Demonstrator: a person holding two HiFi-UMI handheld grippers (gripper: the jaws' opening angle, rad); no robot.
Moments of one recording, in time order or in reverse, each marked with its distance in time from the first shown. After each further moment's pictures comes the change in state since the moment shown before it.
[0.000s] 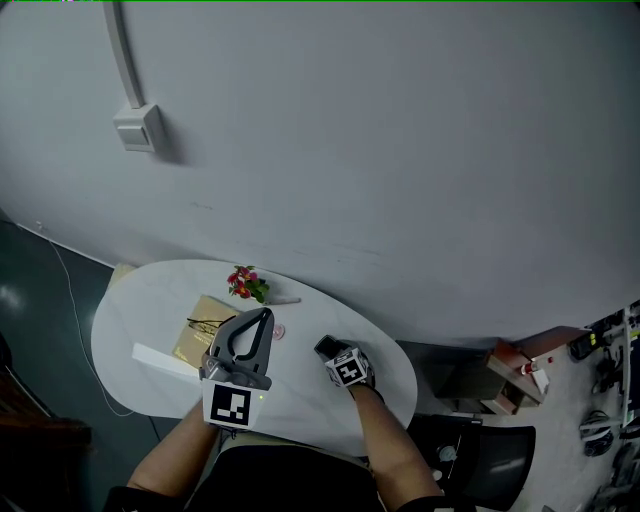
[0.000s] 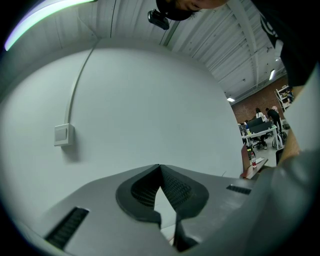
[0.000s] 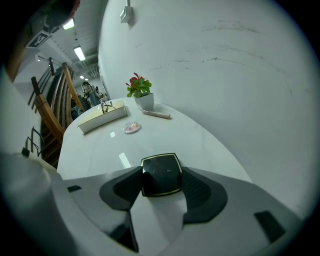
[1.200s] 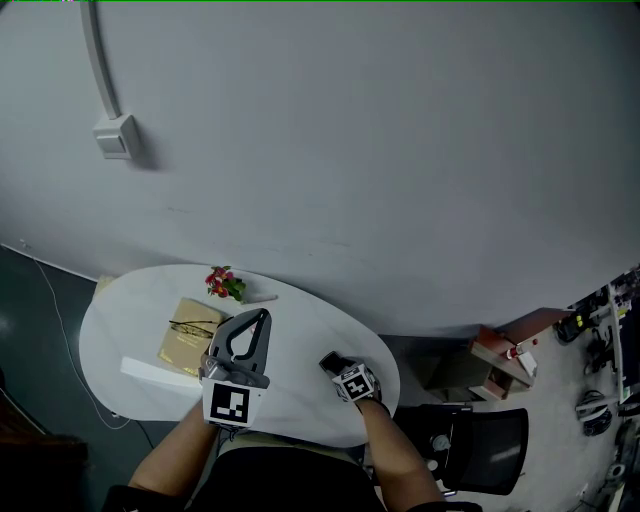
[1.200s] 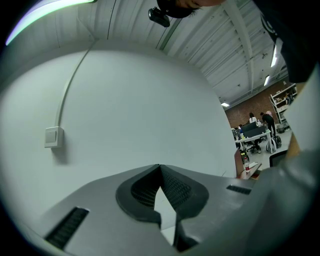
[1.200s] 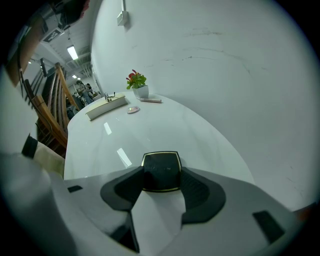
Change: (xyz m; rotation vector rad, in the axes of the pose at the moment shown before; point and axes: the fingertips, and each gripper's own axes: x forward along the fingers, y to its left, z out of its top) left arm 0.000 -0.046 0.020 -0.024 -0.035 -0.063; right arm -0.061 -0.012 -0.097 0.063 0.056 -0.048
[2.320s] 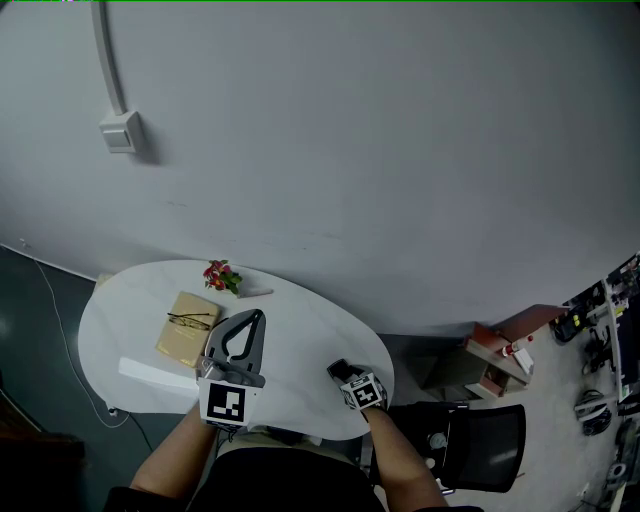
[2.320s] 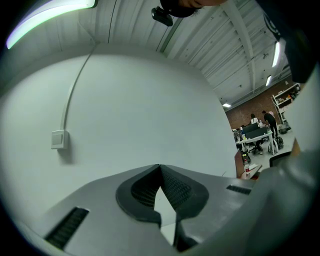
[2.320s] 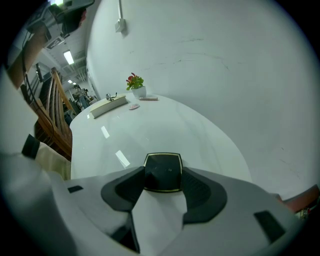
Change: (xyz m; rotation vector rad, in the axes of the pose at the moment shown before) left arm -0.029 -0.019 0.011 -0.020 -0.005 0.028; right arm -0.037 0.001 -0.056 0.063 -0.022 -0.016
